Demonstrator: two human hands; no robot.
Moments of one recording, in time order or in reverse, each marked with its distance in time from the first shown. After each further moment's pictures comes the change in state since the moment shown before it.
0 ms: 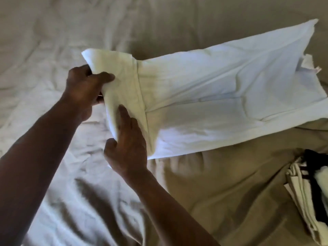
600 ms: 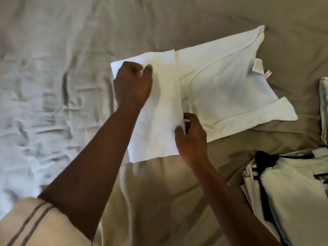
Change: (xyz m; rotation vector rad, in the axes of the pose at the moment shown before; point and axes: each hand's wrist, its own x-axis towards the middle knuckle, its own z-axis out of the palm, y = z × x) left_hand -0.037 0.026 0.210 0.301 0.170 0.133; right_hand 0.029 0.135 -0.223 0.153 0.130 0.372
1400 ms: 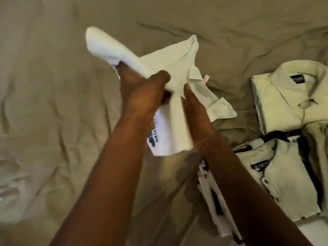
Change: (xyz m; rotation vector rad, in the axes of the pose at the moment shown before) left_hand -0.124 0.128 0.070 -0.685 -0.375 -0.137; right_hand 0.061 -0.024 -0.148 0.952 -0.406 0.253
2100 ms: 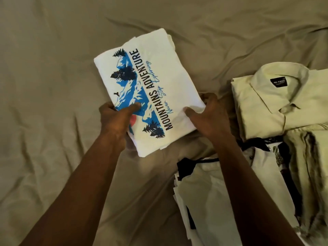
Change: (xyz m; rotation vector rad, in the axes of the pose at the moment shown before) left_hand 0.049 -0.098 -0.009 0.128 0.193 -0.246; right_hand 0.016 -0.044 -0.119 -1.251 0.651 -0.168
